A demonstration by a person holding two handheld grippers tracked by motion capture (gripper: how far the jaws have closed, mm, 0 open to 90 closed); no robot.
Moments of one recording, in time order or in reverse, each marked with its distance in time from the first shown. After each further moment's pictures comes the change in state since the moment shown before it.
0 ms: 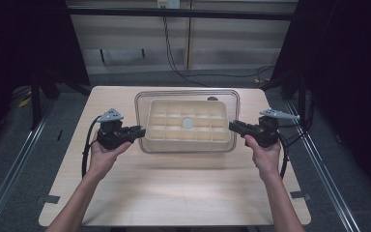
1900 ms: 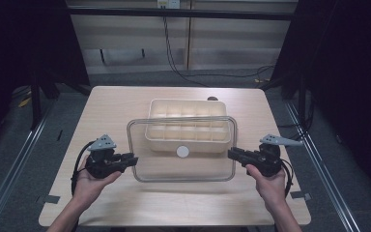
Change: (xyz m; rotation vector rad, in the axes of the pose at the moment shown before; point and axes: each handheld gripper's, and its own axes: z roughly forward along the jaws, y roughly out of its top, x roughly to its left) left arm -0.035 -0.048 -0.041 0.114 -0.029 -0.006; right arm 0.040 -0.047 -0.040 0.088 0.071 0.001
